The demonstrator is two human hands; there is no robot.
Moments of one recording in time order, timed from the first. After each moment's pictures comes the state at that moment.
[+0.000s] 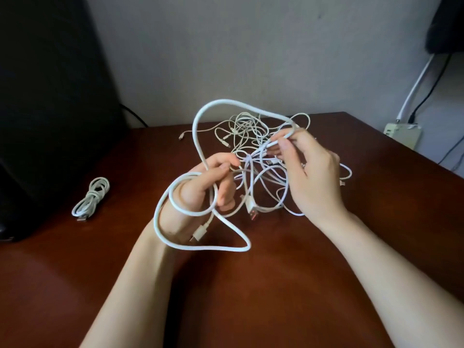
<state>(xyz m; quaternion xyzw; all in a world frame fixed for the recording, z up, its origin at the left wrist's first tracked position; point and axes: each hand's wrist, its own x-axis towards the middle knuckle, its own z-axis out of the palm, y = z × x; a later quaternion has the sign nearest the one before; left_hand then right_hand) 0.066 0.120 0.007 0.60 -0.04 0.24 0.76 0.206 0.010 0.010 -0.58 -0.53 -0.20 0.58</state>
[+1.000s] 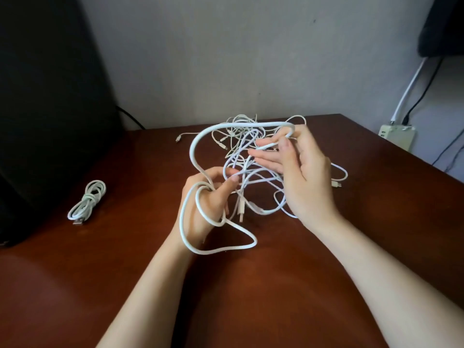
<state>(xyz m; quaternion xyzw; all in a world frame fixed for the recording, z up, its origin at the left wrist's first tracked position) 0.074 0.105 -0.013 0.70 0.24 0.44 0.50 0.186 0.009 0.018 -0.51 -0.51 0.01 0.69</state>
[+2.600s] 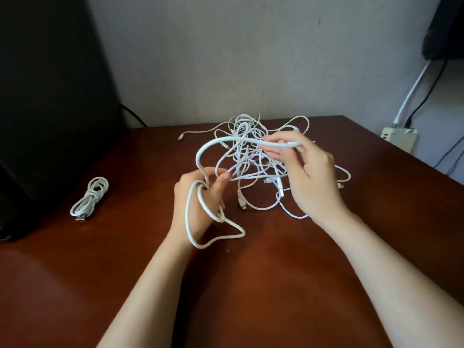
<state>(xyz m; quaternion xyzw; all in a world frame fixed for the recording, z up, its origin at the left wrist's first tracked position) 0.061 0.107 -0.008 0.74 0.33 0.43 0.39 0.209 0.012 0.009 -0.54 -0.55 -0.02 0.63</state>
